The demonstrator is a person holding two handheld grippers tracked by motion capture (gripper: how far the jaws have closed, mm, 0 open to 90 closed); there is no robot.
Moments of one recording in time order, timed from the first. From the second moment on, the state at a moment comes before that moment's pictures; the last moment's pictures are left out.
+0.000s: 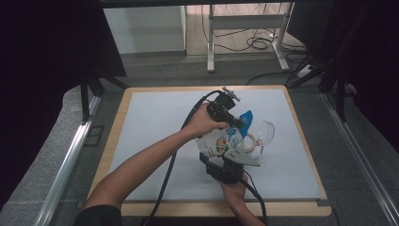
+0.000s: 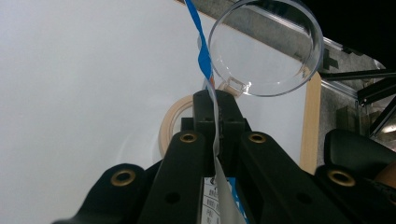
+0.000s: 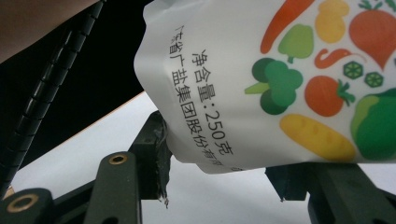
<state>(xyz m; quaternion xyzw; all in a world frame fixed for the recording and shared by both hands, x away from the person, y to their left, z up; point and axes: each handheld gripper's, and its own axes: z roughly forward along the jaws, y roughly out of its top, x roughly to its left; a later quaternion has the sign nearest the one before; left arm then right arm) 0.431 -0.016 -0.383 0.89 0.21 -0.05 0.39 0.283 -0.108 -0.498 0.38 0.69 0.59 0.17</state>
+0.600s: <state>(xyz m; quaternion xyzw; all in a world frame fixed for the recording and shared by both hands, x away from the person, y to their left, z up) 0.433 -0.019 -0.383 0.90 0.21 -0.05 0.38 0.284 -0.109 -0.498 0.38 0.69 0.59 0.17</state>
